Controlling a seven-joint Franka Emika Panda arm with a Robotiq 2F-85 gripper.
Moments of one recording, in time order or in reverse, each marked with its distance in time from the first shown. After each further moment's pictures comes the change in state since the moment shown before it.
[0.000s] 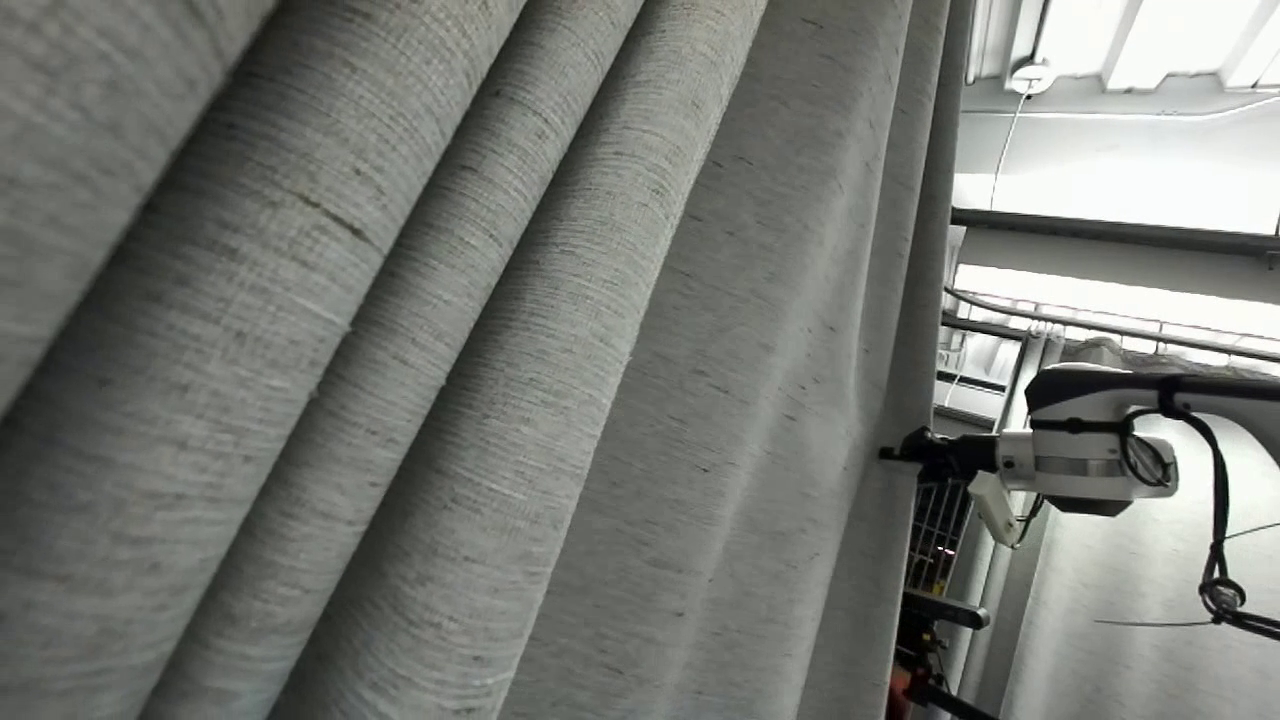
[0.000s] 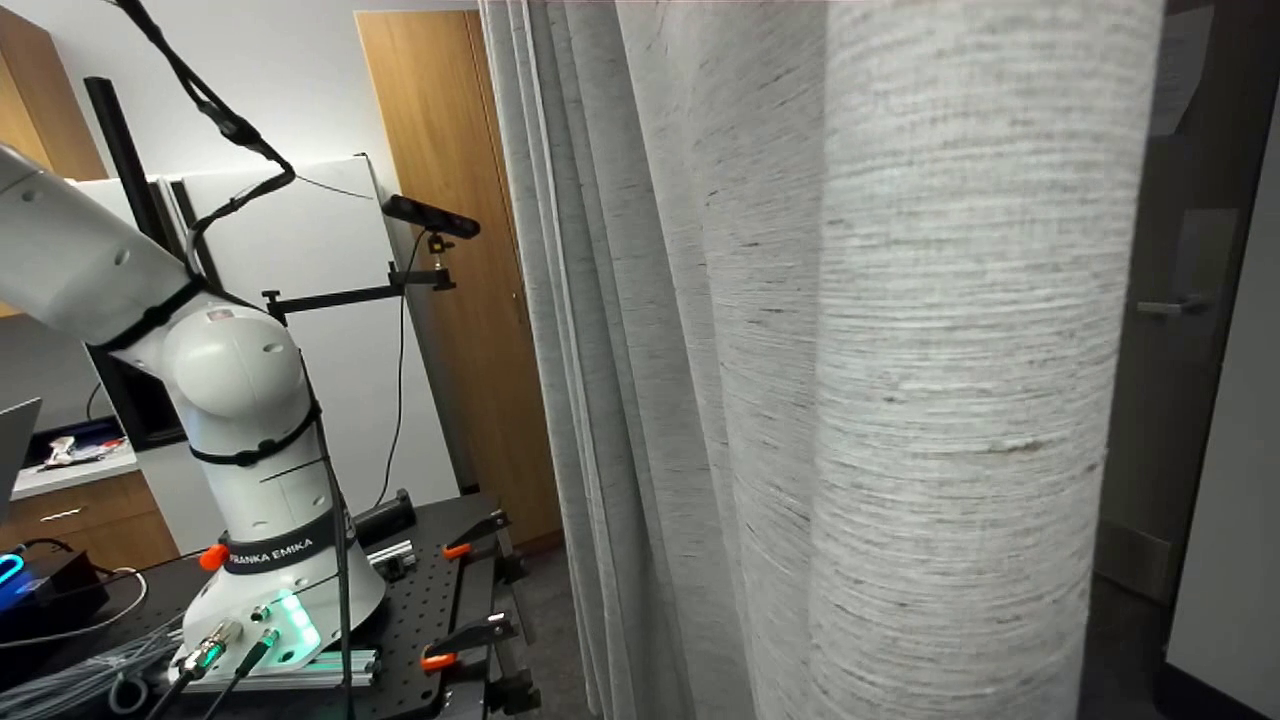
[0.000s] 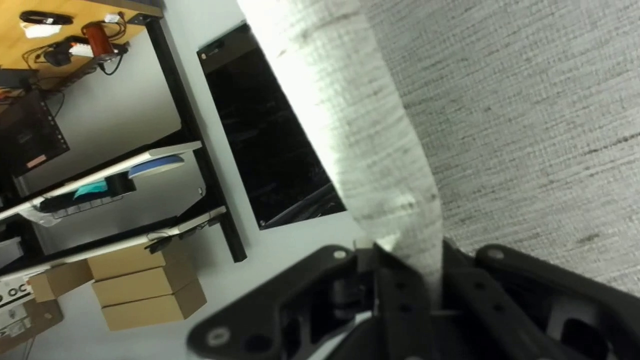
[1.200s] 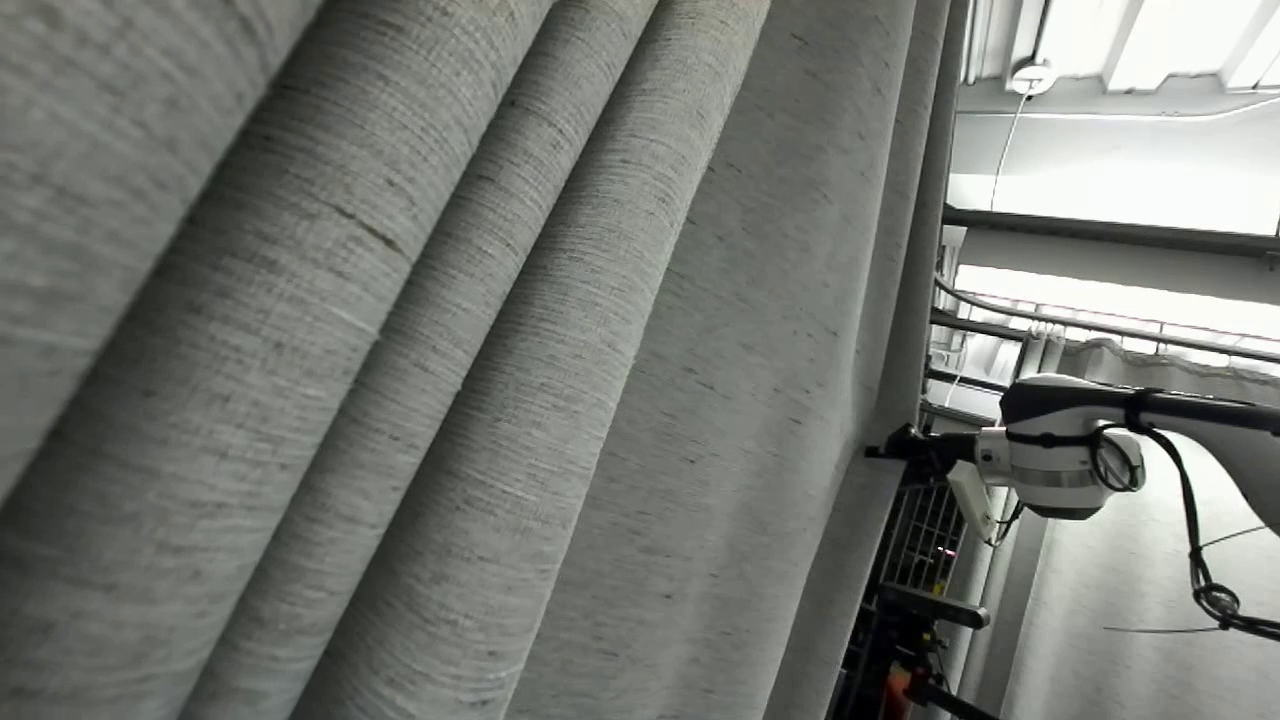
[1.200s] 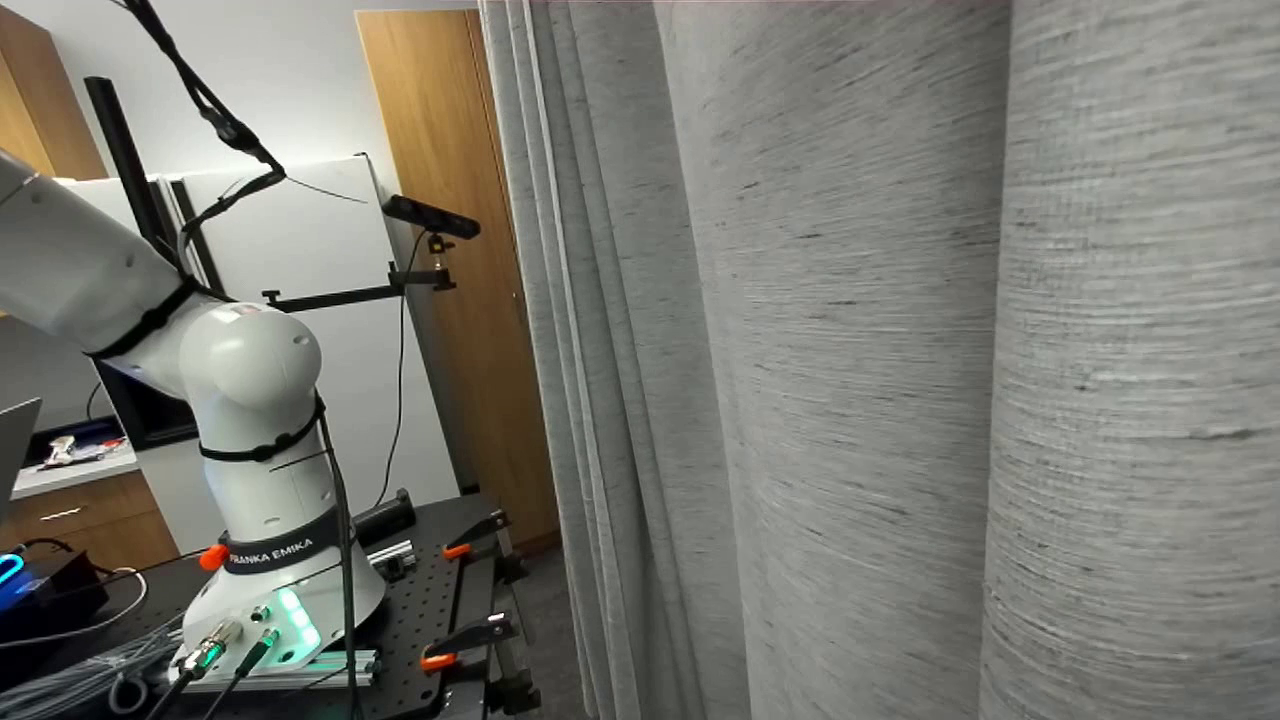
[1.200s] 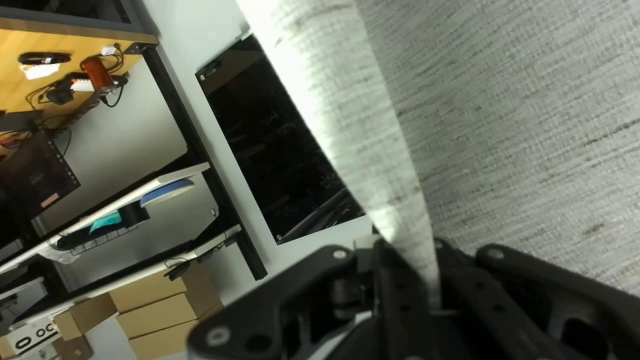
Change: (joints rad) arm 0.211 -0.047 -0.155 0.111 -0.220 -0.002 0.272
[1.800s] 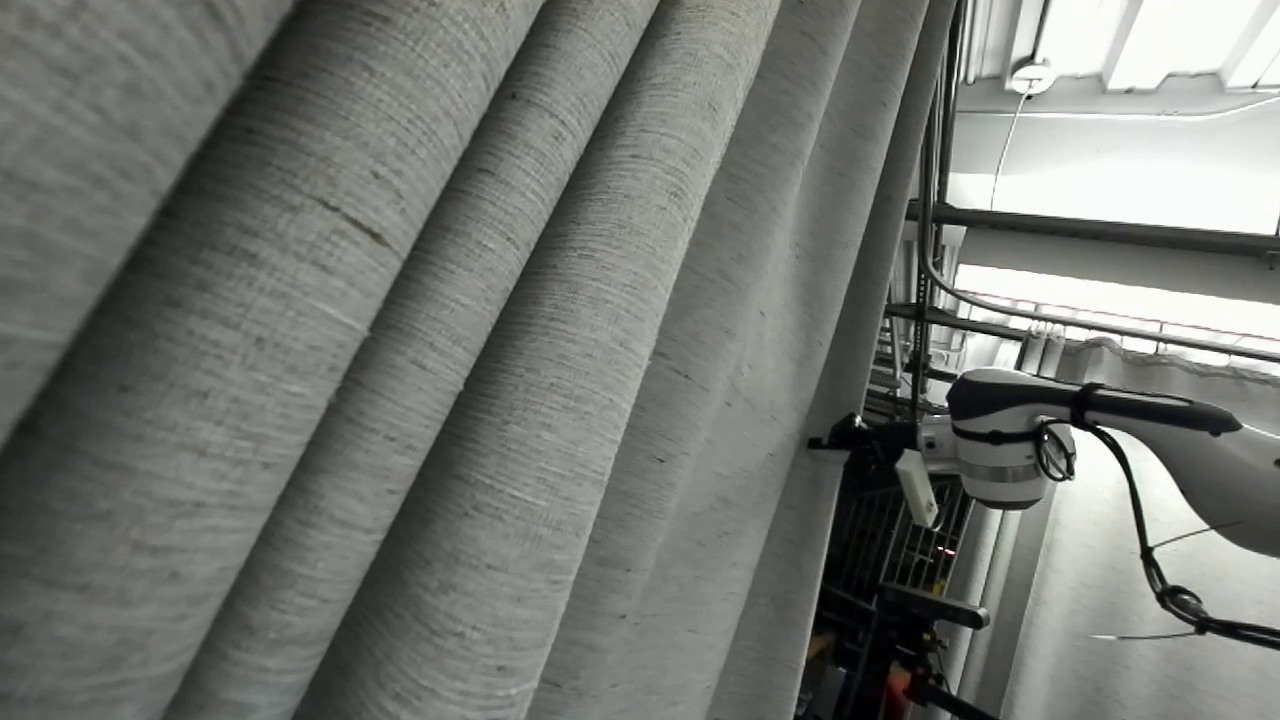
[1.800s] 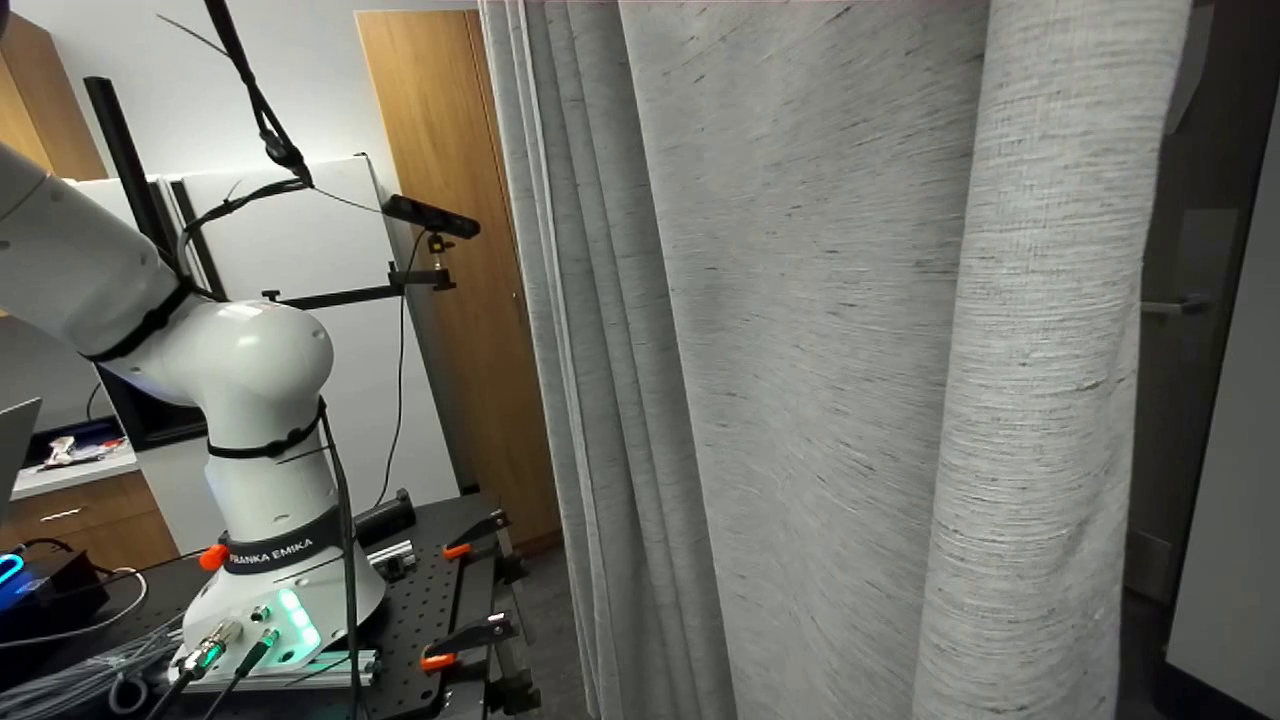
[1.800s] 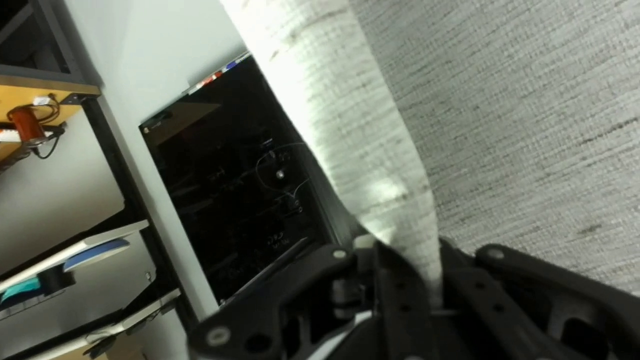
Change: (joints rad) arm 0.163 -0.010 -0.036 -0.009 -0.119 -0.035 0.088
